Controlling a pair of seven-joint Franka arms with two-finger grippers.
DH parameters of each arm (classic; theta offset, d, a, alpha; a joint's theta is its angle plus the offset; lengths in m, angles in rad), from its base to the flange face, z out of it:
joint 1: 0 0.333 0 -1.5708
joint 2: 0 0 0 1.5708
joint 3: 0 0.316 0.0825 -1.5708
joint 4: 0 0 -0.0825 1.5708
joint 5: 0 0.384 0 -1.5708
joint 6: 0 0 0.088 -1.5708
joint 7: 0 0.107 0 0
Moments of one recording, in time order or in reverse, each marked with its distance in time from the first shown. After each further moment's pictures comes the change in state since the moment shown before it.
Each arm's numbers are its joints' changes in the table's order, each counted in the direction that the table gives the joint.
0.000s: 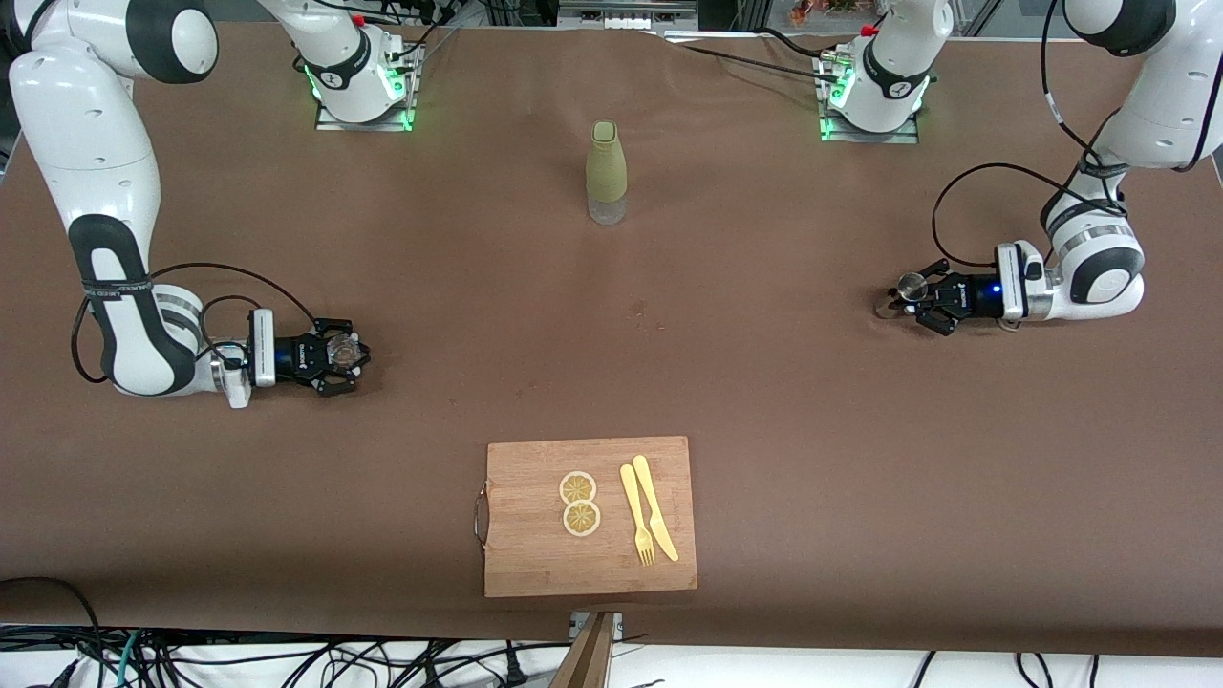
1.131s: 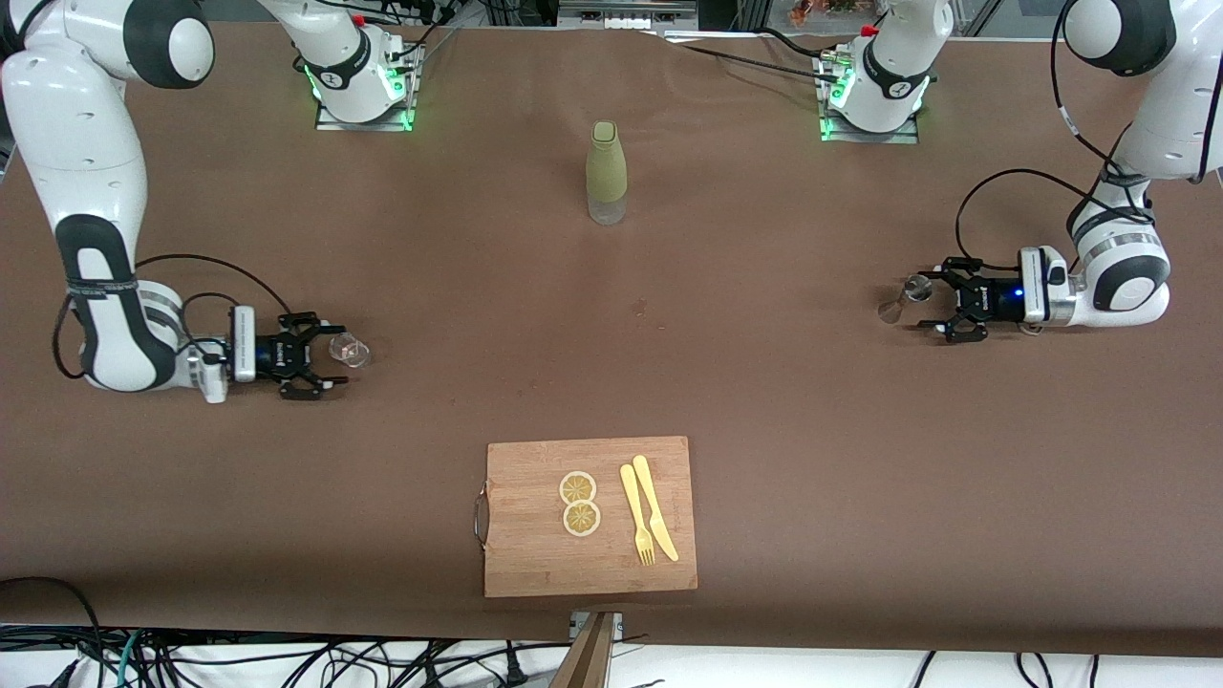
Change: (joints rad) left arm 0.005 0.054 0.070 -0.104 0.070 0.076 0.015; right arm -0.008 -0.016 -0.104 -0.014 -0.071 -0.013 -0.036
